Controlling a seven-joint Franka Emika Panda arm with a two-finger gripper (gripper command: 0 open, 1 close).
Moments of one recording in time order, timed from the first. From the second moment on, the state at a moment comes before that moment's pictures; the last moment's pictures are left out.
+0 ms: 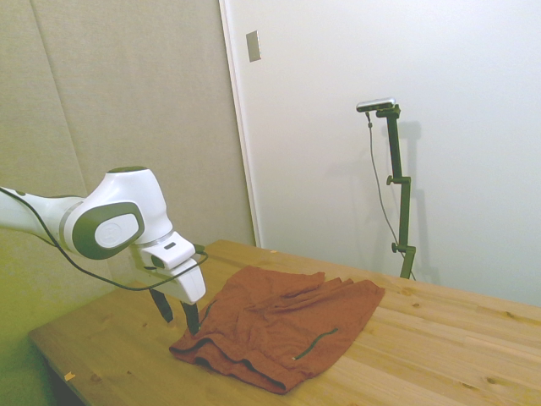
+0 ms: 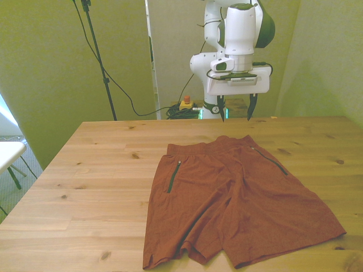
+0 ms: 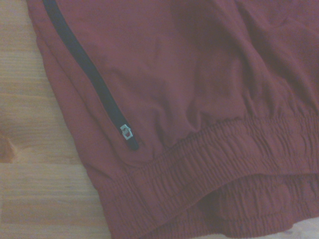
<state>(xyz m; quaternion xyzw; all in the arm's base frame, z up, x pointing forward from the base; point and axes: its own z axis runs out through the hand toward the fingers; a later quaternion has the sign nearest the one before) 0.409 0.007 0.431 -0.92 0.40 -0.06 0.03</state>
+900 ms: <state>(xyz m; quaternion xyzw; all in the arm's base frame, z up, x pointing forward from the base) 0.419 0.142 0.382 -0.91 0.26 -0.18 -0.26</state>
